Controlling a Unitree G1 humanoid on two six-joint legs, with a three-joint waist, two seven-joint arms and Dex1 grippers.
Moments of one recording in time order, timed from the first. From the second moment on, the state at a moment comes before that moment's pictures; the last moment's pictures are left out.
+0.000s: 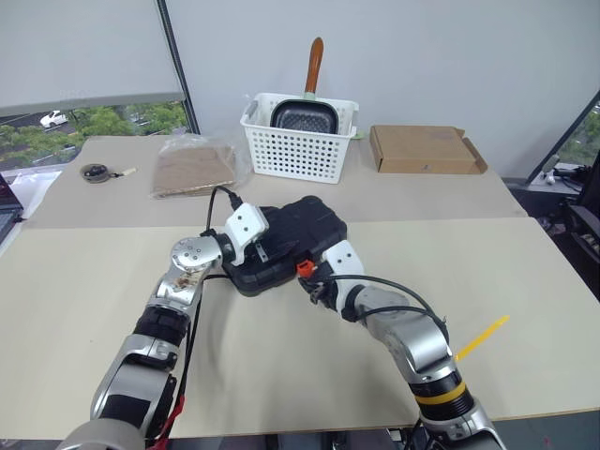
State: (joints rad) left arm -0.64 0.41 -0.17 0.50 -0.08 -0.17 -0.81; right arm -0.35 -0.16 0.29 -0.27 0.13 0.86 0.31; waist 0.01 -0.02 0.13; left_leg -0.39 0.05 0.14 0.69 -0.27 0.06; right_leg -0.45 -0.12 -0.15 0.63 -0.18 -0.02
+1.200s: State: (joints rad) left arm -0.63 0.39 -0.17 0.49 -0.07 -0.18 -0.81; right arm -0.41 -0.19 0.26 -0.34 0.14 0.95 0.31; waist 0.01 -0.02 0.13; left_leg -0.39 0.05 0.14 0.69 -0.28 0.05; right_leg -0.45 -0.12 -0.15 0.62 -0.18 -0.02
